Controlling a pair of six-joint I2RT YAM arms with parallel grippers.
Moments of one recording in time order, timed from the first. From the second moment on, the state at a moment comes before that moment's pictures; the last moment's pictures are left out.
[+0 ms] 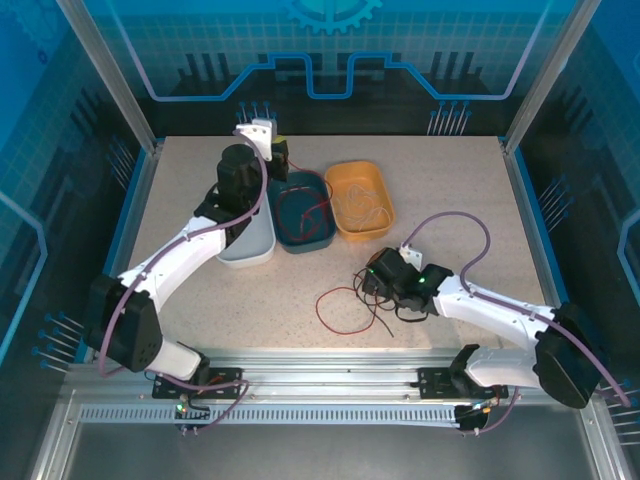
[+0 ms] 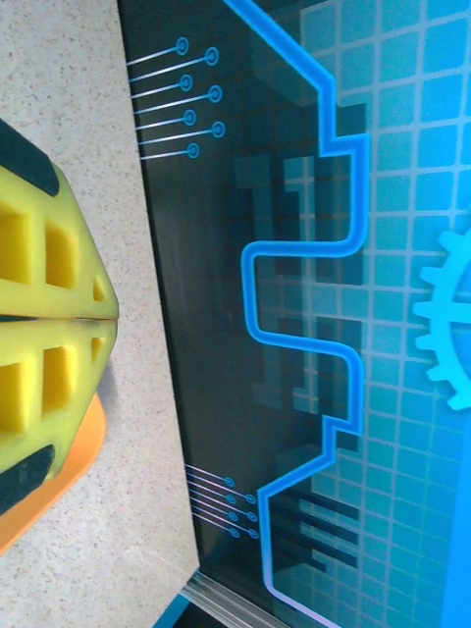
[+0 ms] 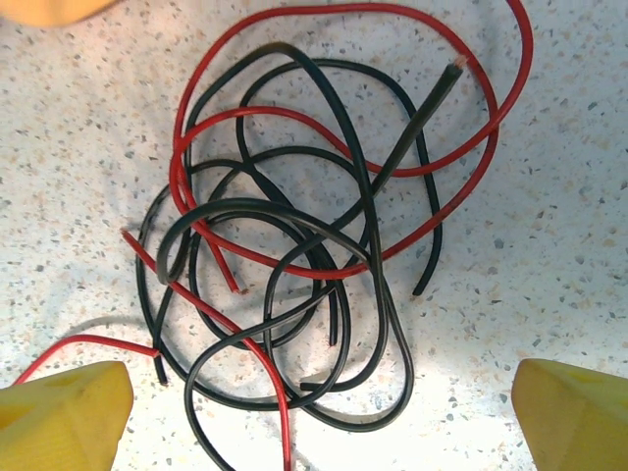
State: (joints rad) left arm -0.38 1.47 1.15 0.23 -0.13 -0.14; right arm 0.80 1.21 0.70 -0.66 0.33 1.05
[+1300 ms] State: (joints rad) left arm -0.34 1.59 1.37 -0.30 -0.02 -0.13; right arm 0.80 1.07 0.74 -0.77 0.42 1.05
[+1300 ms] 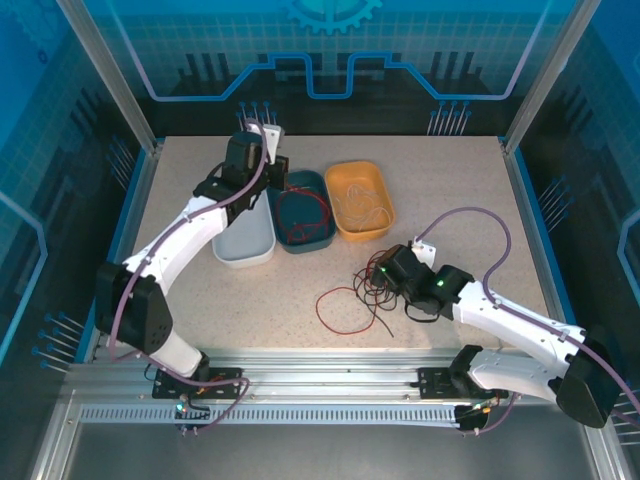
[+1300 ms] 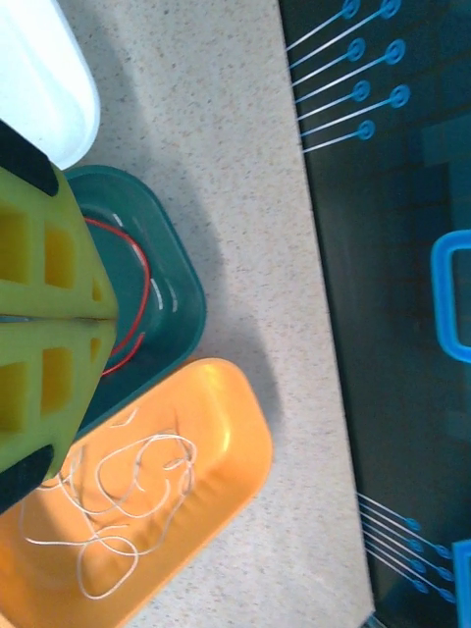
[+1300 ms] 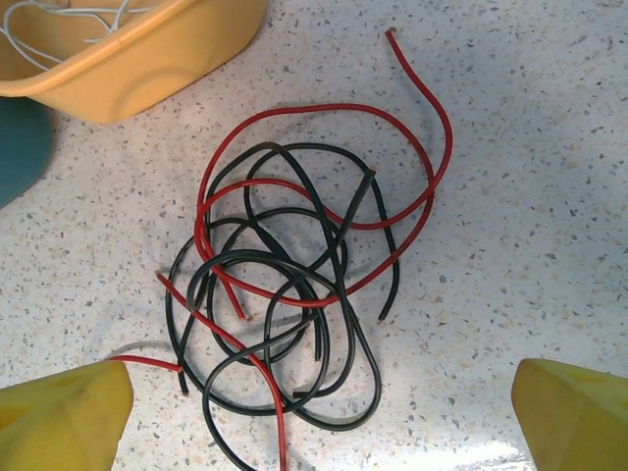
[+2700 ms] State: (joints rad) left arm -0.33 2.13 1.79 -0.67 0.11 0.06; right arm 0.80 1.09 0.76 -0.82 0.42 1.04
